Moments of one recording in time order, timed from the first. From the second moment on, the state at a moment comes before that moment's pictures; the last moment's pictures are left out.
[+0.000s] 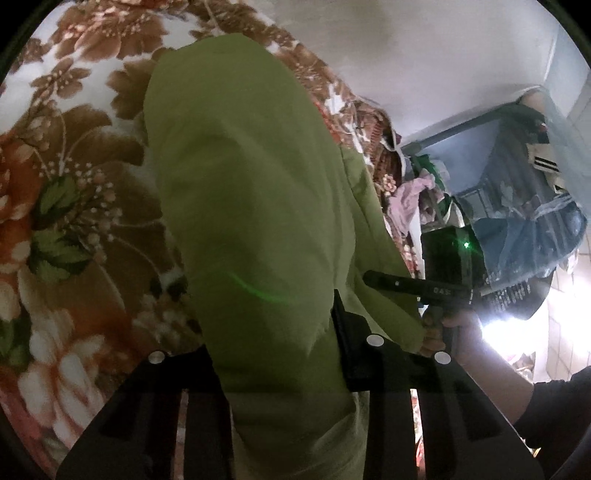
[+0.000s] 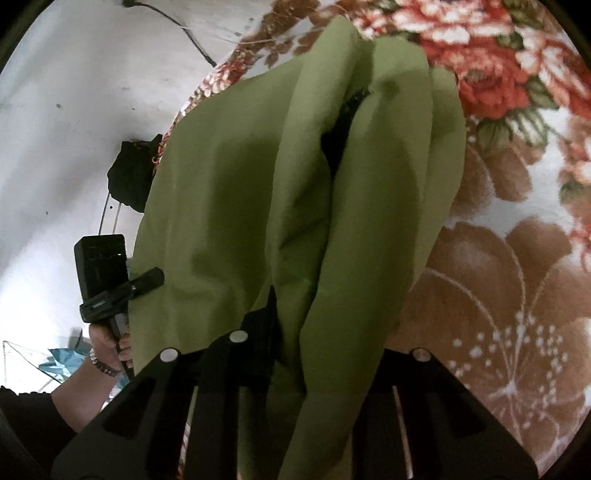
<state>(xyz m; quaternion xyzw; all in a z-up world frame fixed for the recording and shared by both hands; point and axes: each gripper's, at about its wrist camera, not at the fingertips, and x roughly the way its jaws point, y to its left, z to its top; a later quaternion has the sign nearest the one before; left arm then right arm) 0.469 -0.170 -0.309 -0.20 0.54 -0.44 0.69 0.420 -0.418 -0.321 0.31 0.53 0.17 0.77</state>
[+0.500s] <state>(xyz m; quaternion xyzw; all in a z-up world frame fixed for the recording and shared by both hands) 0.376 -0.133 -0.238 -0.19 0.53 -0.44 0.70 0.331 -0.359 -0.235 0.27 0.54 0.17 0.78</state>
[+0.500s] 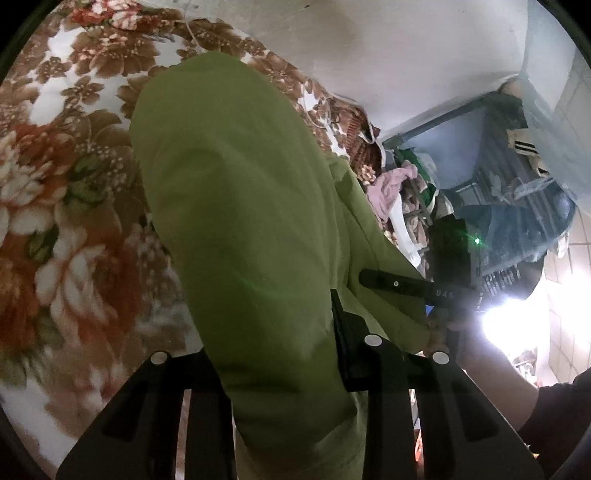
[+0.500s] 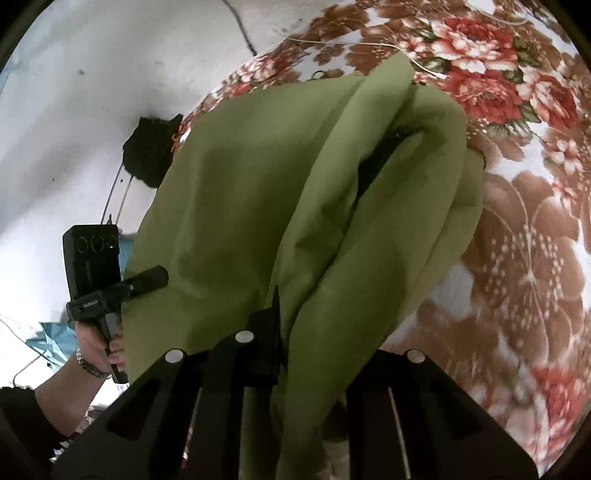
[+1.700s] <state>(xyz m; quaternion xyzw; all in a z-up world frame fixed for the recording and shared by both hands) 0.166 -0.296 -0.047 -0.09 0.50 -0.58 0.64 0.030 -0.478 -0.019 0.34 0.44 0.04 0.83</state>
